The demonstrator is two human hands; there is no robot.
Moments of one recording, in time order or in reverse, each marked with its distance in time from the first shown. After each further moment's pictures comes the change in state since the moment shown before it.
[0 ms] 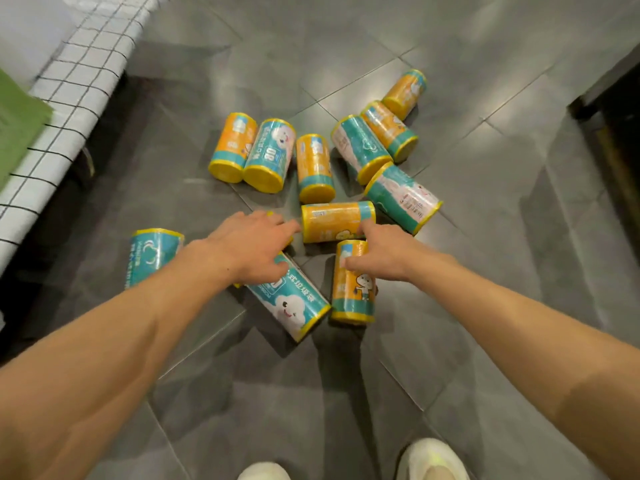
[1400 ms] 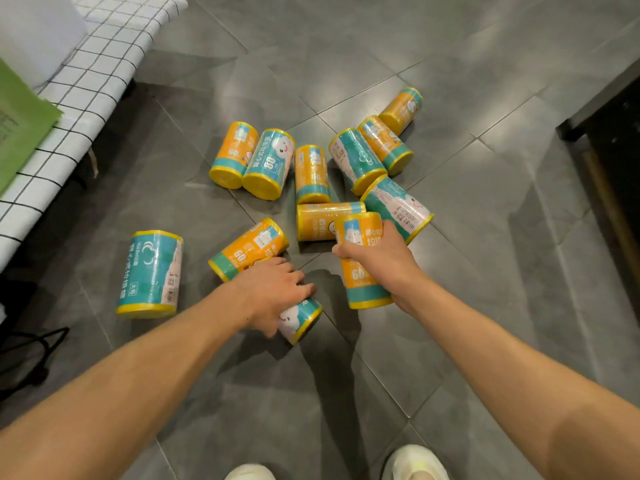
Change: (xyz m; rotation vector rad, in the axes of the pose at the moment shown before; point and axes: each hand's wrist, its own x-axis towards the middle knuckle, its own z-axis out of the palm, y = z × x) left_hand 0.003 0.038 0.045 0.201 -0.103 0.317; right_hand -0.019 0.002 0.013 0.864 0.245 0.124
